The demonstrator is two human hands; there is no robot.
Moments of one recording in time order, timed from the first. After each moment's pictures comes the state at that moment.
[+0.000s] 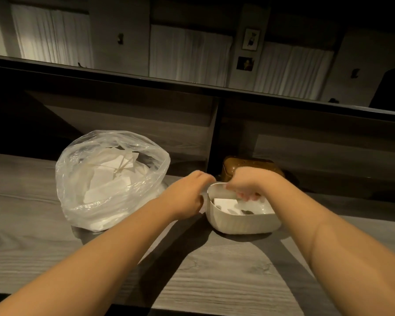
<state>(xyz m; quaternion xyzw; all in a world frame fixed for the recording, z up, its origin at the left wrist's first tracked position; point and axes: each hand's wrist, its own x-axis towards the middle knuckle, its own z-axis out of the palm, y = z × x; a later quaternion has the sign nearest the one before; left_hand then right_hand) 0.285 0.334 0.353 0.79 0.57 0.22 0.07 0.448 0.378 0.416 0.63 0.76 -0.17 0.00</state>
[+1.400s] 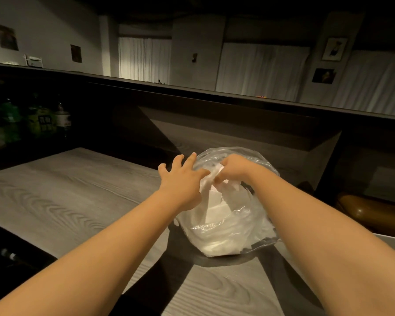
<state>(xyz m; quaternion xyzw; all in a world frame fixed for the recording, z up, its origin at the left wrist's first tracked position) 0.065 0.289 0.379 0.57 0.81 0.09 -0.07 0.168 0.415 0.419 0.45 0.88 -0.17 -0.05</state>
